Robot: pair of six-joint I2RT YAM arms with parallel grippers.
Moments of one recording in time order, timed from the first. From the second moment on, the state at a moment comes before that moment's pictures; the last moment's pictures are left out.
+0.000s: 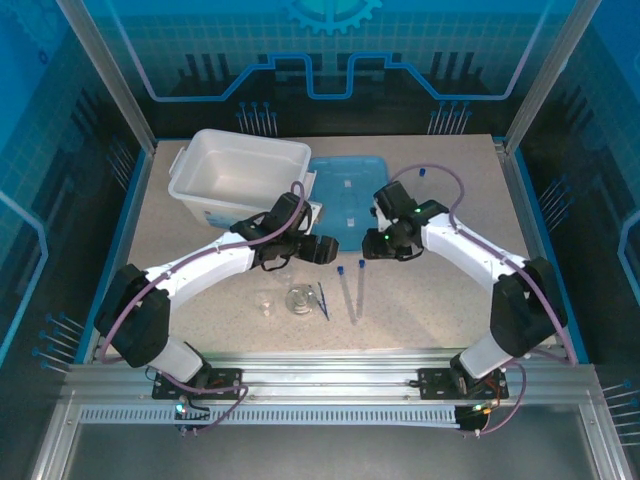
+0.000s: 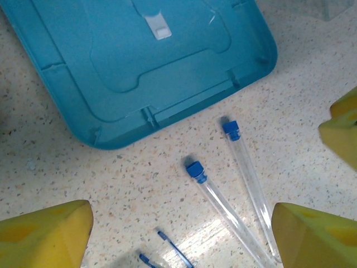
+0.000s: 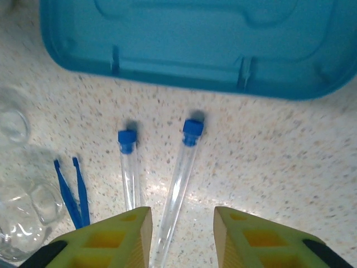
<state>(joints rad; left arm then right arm) -0.62 1.52 1.07 -0.44 0.12 -0.37 0.50 1.57 1.15 -0.81 -0.16 0.42</state>
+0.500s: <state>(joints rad) -0.63 1.52 1.02 -0.44 0.09 -0.37 0.54 1.76 1.12 -0.72 -0.17 0.47</state>
